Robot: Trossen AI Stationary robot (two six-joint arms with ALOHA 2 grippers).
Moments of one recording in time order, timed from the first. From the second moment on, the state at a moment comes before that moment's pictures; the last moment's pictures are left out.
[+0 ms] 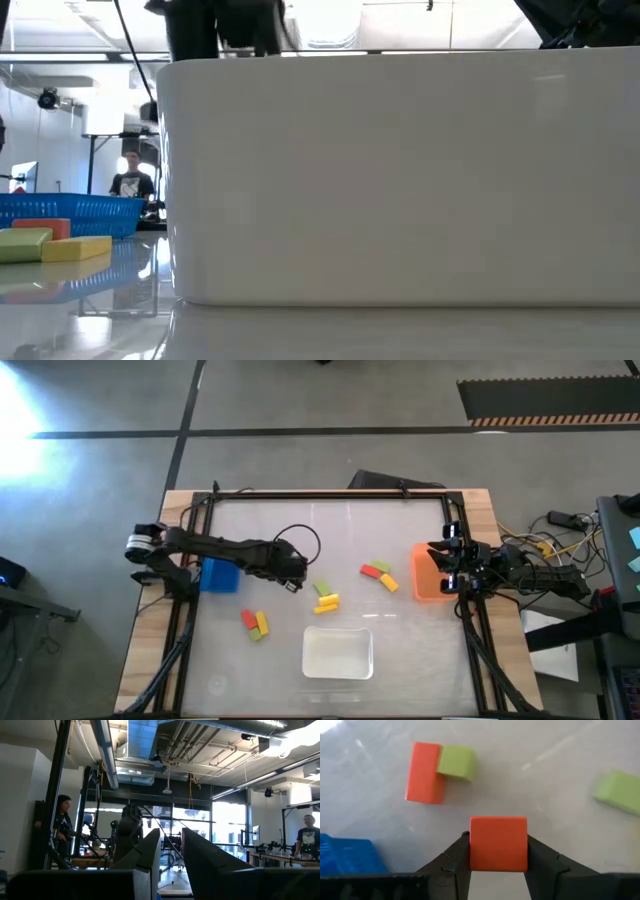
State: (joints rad) left arm -0.03 1.63 1.21 -1.00 -0.34 -0.98; right arm -0.06 0.09 0.04 0.56 0.03 -0.12
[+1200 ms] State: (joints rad) left arm -0.40 1.89 1.65 -0.61 -0.15 -0.64; right arm -0.06 0.09 0.04 0.56 0.03 -0.11
